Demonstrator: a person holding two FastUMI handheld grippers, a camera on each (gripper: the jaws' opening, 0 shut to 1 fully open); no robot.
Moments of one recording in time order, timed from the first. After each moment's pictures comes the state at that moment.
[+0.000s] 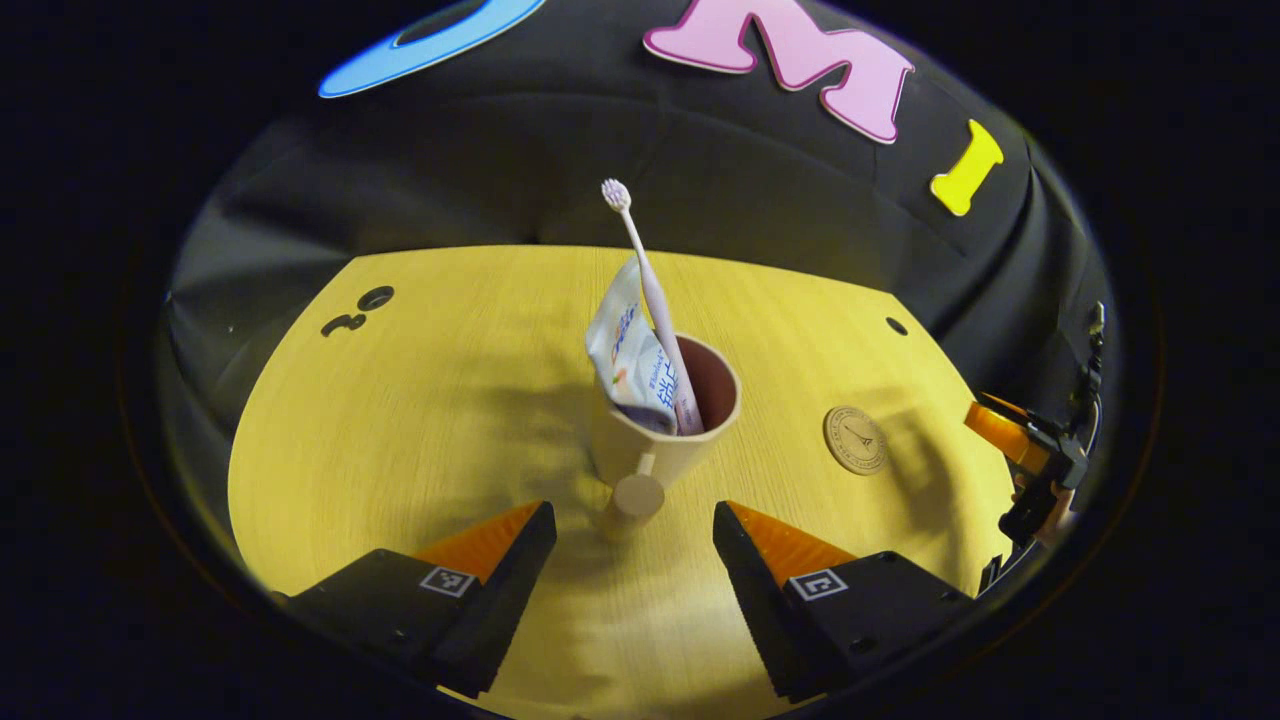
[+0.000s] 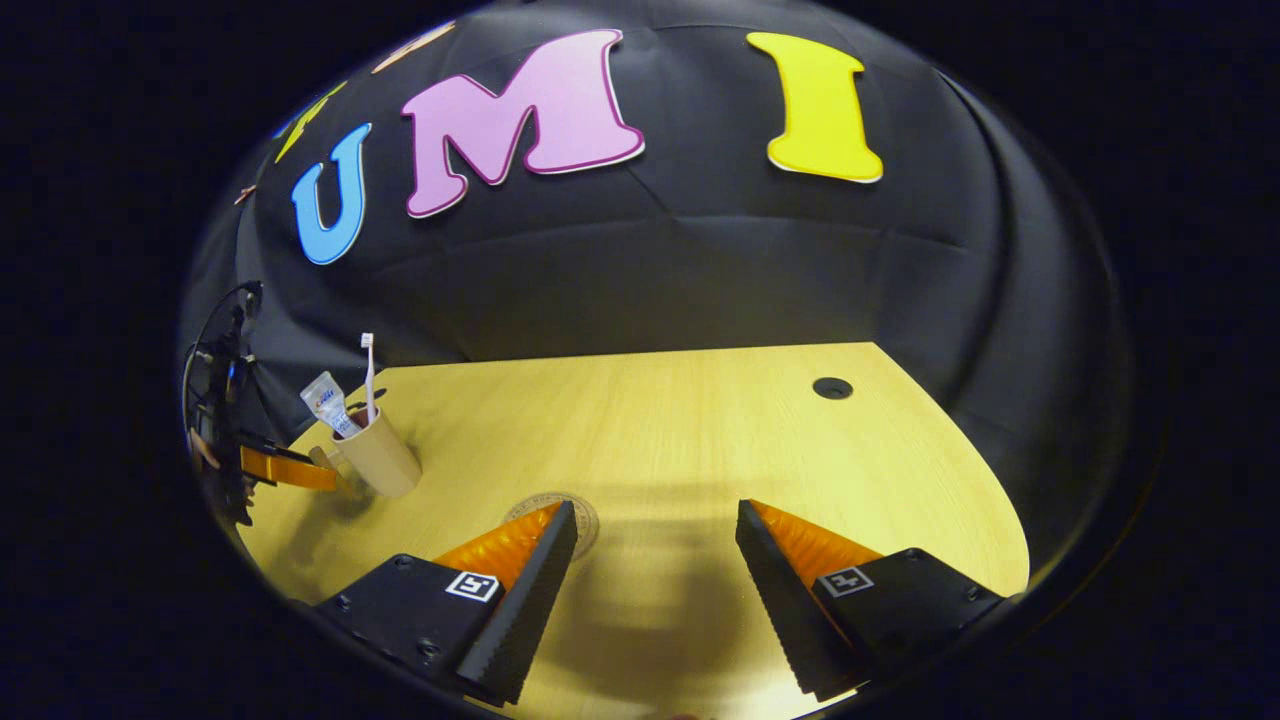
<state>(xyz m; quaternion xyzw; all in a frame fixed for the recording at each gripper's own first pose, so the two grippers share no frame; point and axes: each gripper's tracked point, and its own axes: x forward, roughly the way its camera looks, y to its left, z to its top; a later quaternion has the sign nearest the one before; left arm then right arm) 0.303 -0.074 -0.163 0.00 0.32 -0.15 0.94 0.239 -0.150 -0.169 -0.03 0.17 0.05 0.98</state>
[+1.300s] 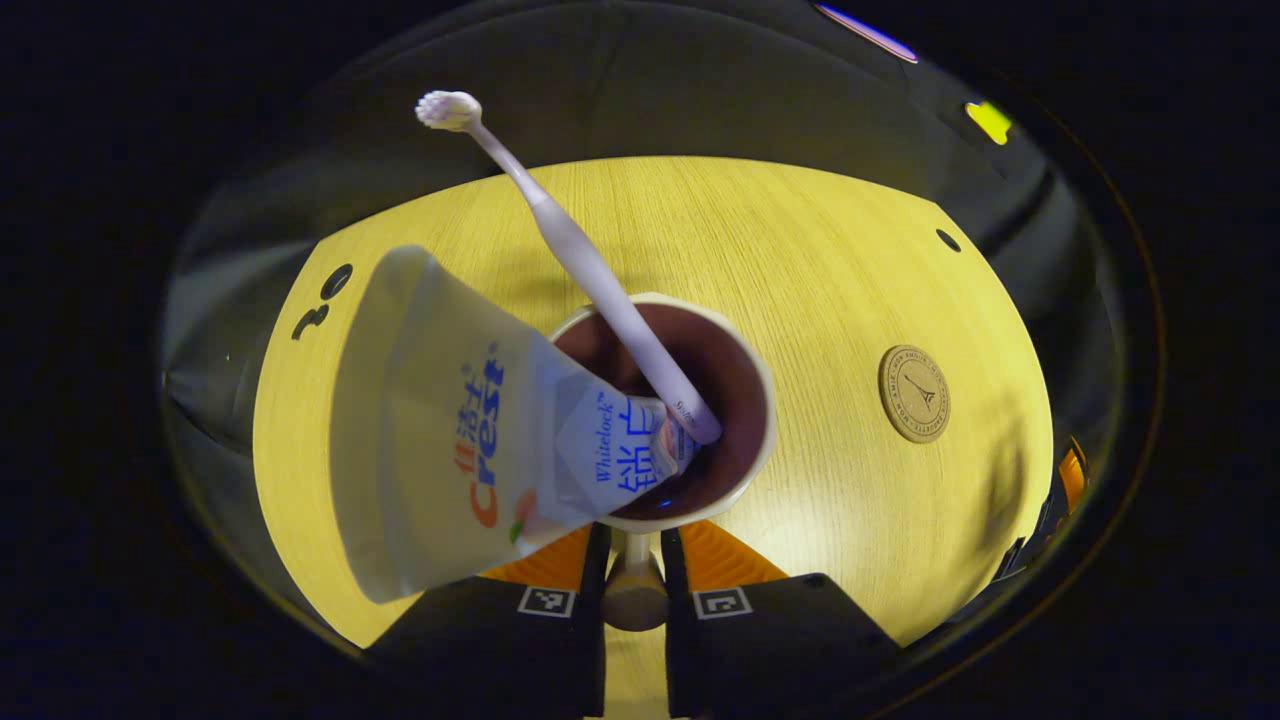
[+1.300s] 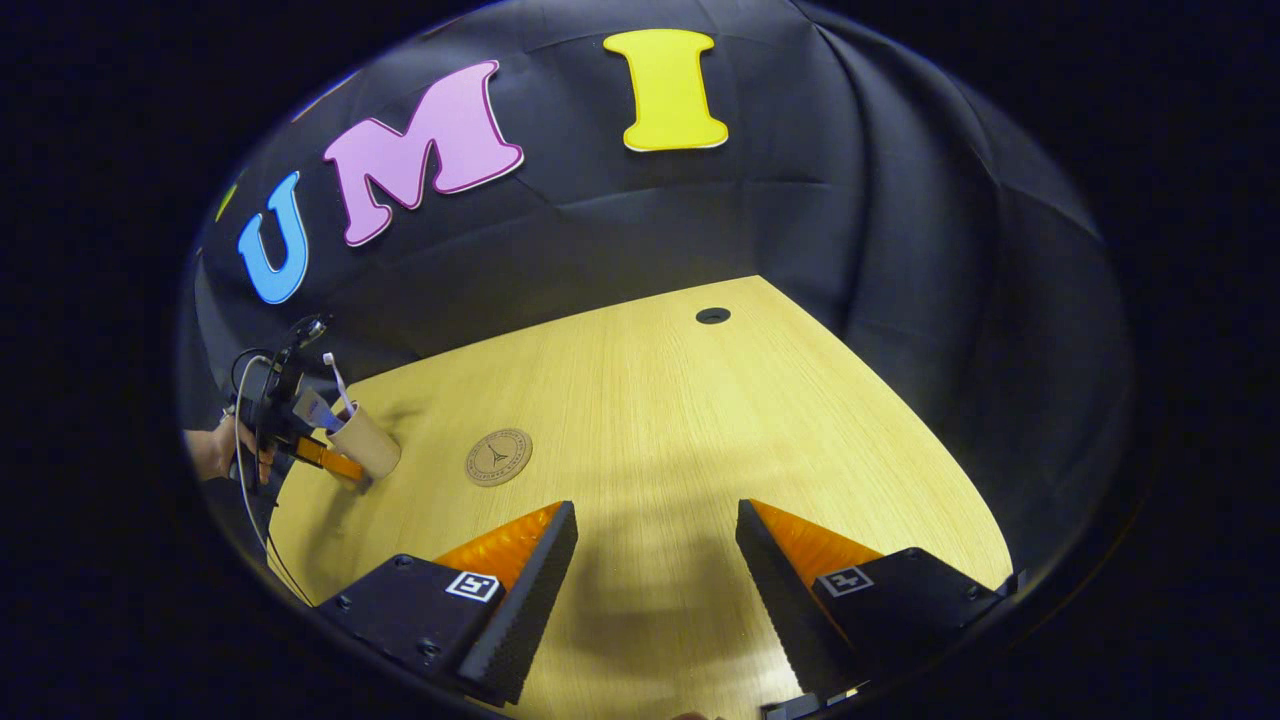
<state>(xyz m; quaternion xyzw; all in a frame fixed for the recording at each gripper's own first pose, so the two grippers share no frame) 0.323 -0.092 -0.192 0.07 0.44 -0.11 0.89 0.135 -0.224 -0.175 0.04 0.21 -0.03 0.98</state>
